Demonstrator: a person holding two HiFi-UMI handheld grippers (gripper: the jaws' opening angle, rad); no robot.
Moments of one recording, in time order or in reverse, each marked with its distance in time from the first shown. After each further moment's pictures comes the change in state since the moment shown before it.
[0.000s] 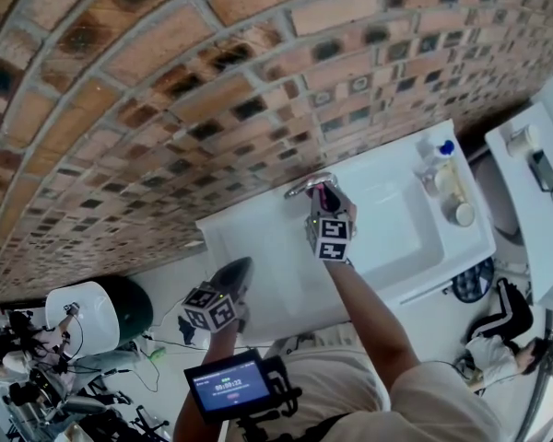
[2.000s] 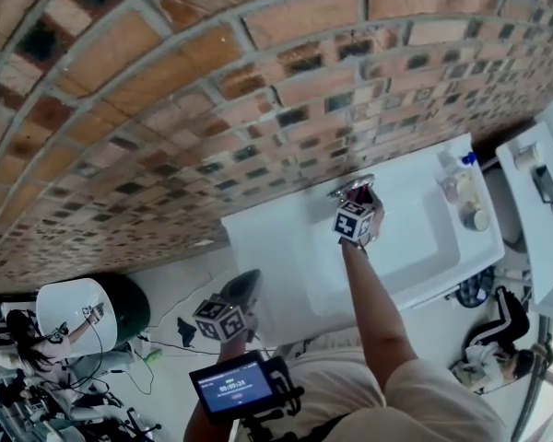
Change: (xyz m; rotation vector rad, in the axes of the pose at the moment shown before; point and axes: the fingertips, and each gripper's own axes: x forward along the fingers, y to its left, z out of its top) left arm -0.070 0.075 -0.022 -0.081 -0.046 -0.027; right arm 0.040 -0.047 -0.074 -0.102 0.230 -0.502
